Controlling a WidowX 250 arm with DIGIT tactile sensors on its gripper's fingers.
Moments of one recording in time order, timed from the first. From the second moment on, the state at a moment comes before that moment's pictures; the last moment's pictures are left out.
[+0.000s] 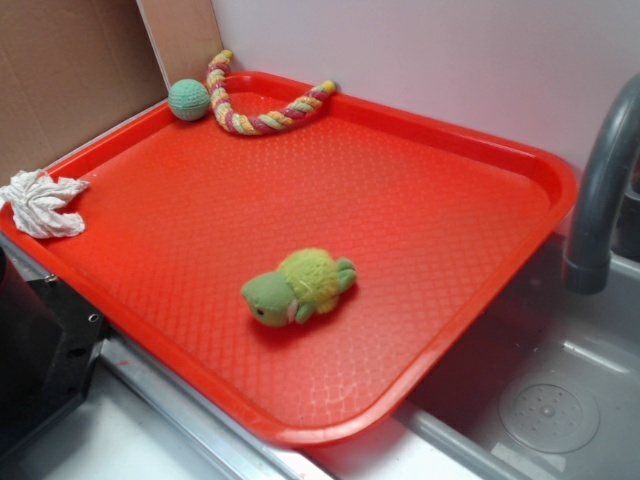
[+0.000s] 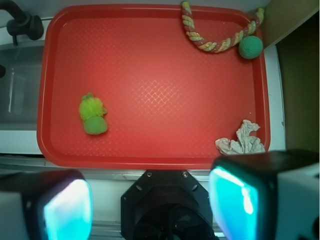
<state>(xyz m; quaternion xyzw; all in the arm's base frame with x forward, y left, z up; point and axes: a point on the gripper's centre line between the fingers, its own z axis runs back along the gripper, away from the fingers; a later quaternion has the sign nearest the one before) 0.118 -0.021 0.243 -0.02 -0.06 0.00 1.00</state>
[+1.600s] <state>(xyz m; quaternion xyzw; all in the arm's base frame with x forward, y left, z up) 0.170 0.074 0.096 0.08 0.03 -0.10 0.99</state>
